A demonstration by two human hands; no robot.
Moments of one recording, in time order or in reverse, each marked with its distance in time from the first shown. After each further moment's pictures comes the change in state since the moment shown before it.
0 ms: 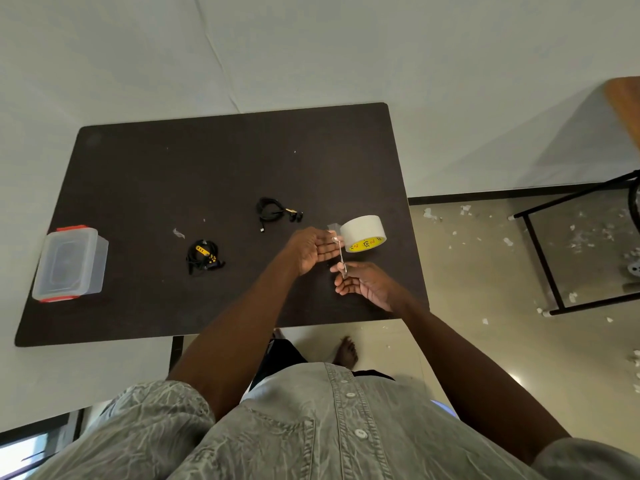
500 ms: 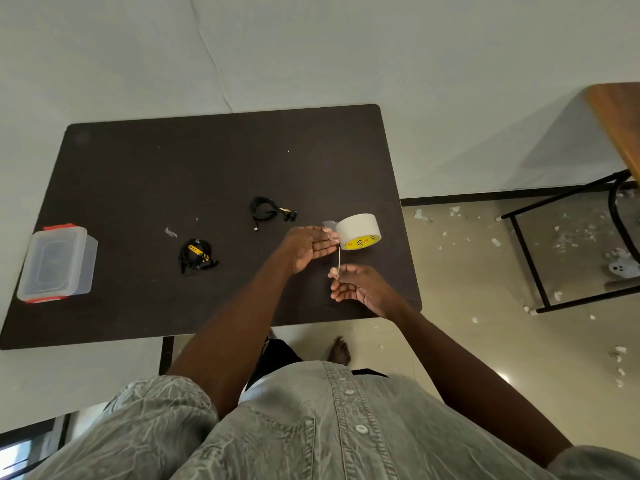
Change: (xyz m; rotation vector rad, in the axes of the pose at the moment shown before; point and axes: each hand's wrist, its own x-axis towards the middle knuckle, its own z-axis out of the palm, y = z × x) left_hand 0.002 -0.004 -0.003 0.003 -0.038 0.090; right_hand -0.018 0.005 0.011 0.014 0.077 -0.024
